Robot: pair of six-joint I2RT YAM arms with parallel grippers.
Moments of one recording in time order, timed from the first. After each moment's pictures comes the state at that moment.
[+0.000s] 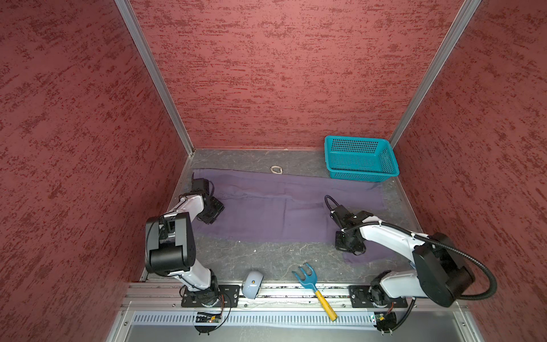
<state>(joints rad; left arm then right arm) 0.18 1.61 0.89 -0.55 0.14 -0.79 0.52 1.40 0.69 -0.86 0.03 0.76</state>
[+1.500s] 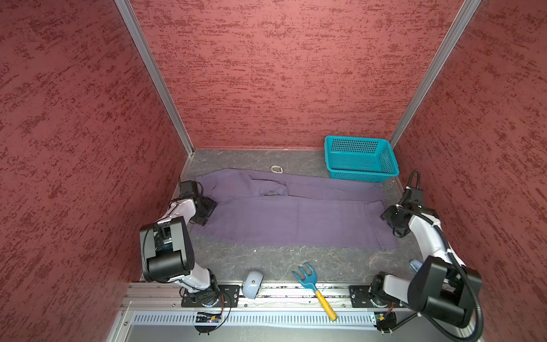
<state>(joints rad) 0.29 1.56 0.85 -0.50 0.18 -0.81 -0.36 1.24 0.78 -0.76 -0.02 0.51</state>
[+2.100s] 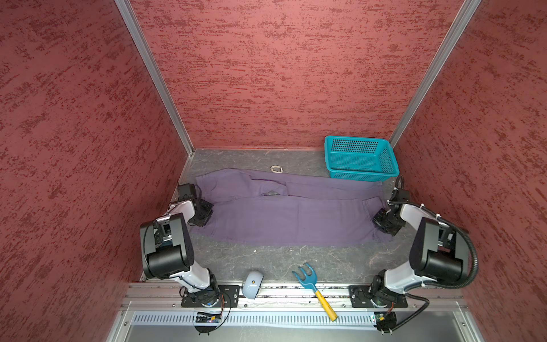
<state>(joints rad) 0.35 1.58 0.82 -0.44 0.22 -0.82 -0.34 1.55 0.83 -0.64 -0.11 0.52</state>
